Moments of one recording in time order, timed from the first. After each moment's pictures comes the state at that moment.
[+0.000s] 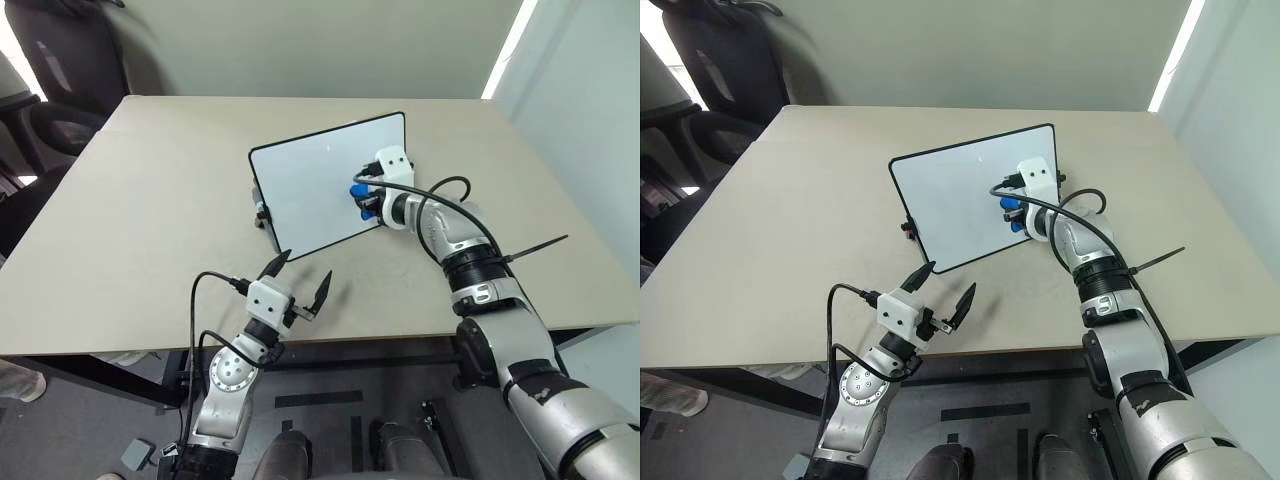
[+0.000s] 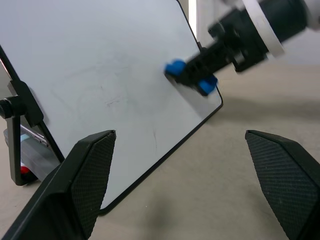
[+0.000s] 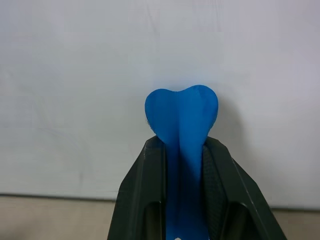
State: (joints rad) left arm 0.00 0.18 -0.09 -0.06 -0.06 -0.27 -0.34; right arm -1.07 -0.15 0.02 0.64 0.12 0.71 0.41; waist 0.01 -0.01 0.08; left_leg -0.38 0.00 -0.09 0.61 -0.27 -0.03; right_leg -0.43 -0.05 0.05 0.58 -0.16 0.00
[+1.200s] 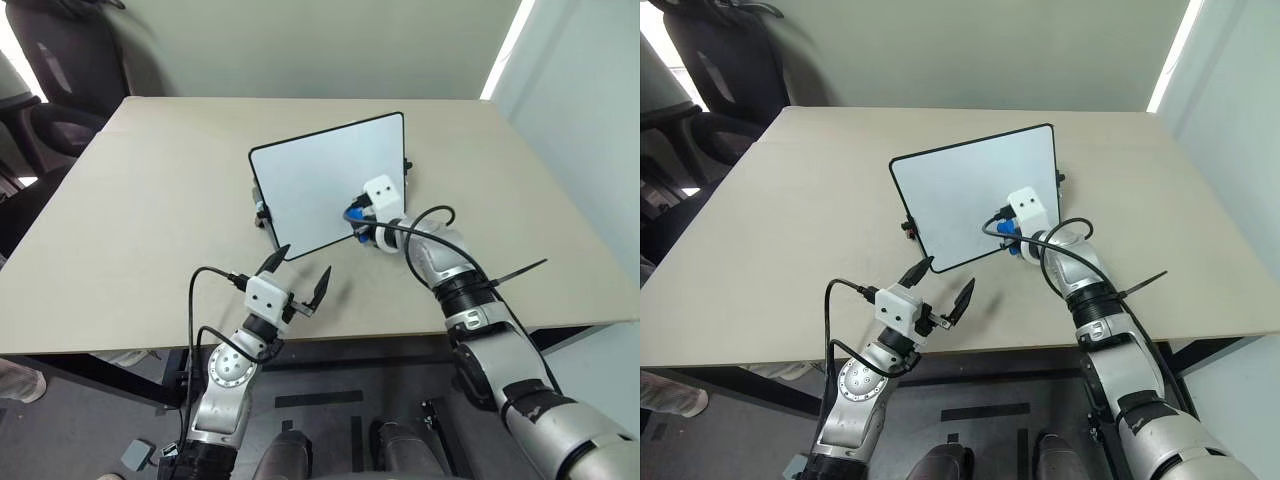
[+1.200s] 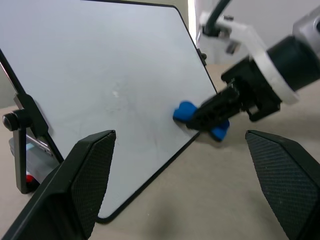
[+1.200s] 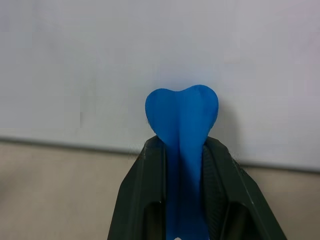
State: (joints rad) left arm -0.03 0.18 -0.08 -0.06 -0.06 -0.26 -0.34; right arm -0.93 -0.14 0.09 0.52 0.06 0.68 0.41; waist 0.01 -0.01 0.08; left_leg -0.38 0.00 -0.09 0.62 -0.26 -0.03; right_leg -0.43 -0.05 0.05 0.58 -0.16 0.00
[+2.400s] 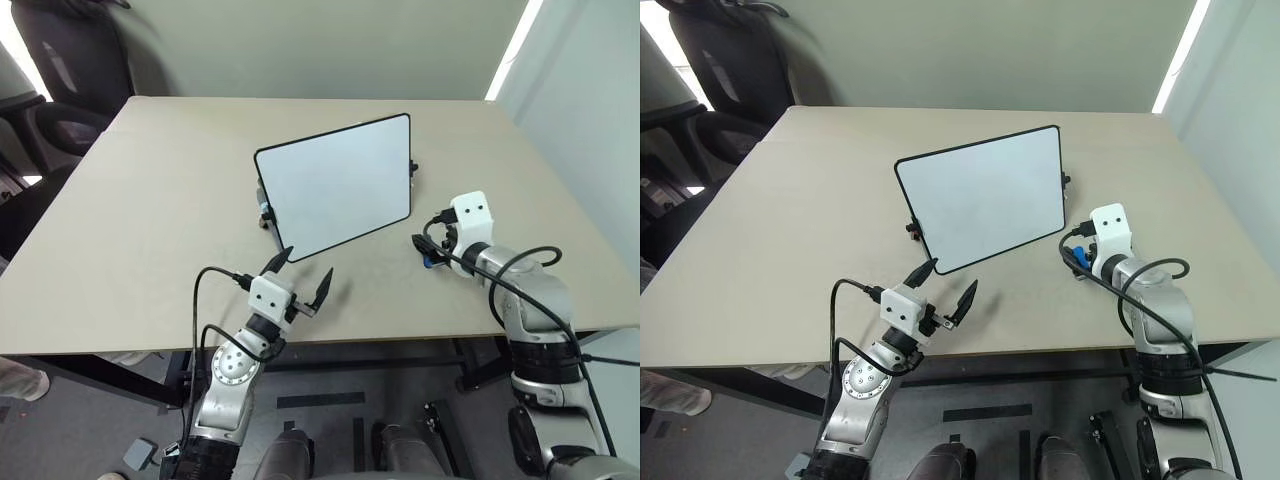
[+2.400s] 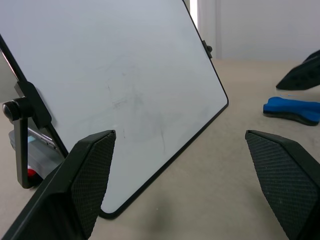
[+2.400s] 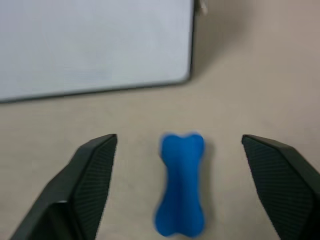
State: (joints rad) left arm -0.04 0.18 -0.09 -0.01 -0.06 -0.28 -0.35; right arm -0.45 -0.32 -0.09 -0.23 0.15 0.91 0.34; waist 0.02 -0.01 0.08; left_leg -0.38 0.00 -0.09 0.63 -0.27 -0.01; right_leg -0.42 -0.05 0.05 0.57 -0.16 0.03
